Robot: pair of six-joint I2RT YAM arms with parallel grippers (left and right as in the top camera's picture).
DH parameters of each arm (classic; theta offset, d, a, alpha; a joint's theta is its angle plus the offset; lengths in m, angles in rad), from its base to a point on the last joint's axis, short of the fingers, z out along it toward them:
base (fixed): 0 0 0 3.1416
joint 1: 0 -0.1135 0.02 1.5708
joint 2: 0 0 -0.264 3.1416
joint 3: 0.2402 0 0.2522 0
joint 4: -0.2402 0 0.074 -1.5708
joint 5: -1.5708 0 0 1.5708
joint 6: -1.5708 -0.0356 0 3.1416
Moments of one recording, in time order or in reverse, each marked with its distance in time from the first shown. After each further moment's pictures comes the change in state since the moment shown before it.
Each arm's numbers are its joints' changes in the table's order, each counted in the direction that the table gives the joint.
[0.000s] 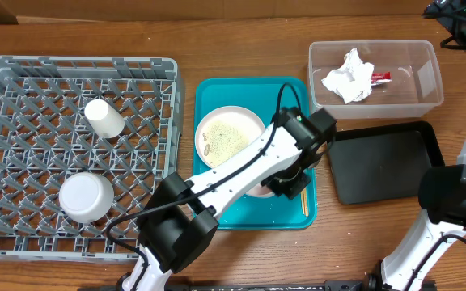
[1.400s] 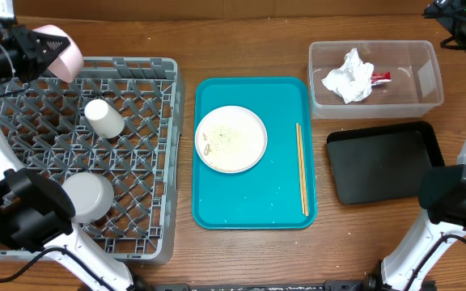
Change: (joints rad) left arm -1.437 0.010 0.346 0.244 -1.002 -0.003; right arm 0.000 0.000 0.000 0.000 0.000 0.000
